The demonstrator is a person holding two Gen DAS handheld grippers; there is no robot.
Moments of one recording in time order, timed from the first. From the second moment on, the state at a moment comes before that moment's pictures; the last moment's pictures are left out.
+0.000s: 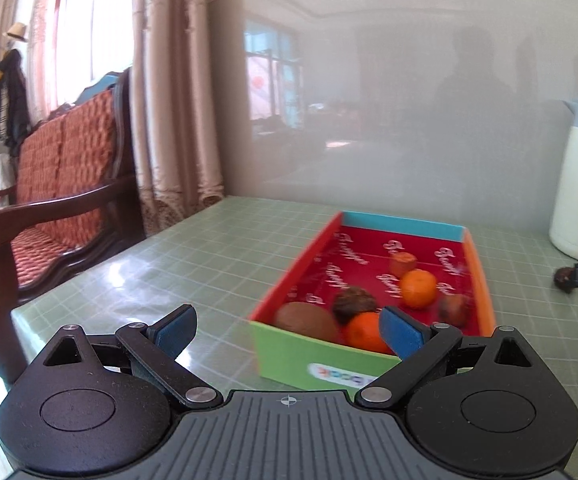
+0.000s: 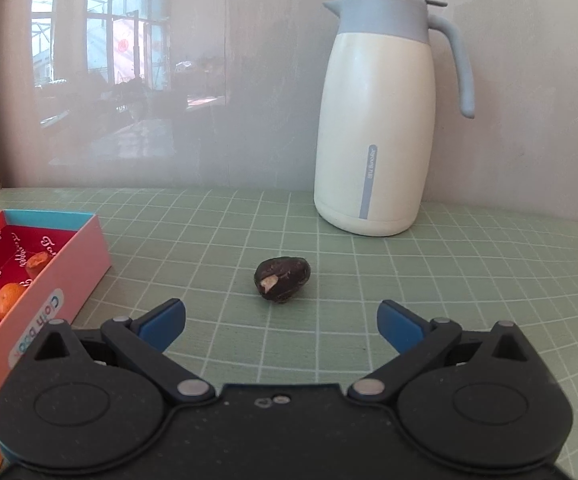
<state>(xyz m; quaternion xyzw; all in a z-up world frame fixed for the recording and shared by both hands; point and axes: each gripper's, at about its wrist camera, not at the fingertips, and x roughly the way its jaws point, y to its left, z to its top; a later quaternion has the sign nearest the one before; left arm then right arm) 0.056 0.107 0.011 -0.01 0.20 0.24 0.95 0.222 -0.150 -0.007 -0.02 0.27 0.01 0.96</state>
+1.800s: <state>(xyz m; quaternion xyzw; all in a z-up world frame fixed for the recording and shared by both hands) 0.040 0.180 -0.001 -0.06 0.22 0.34 0.91 0.203 -0.070 0.029 -0.05 0.23 0.16 0.96</state>
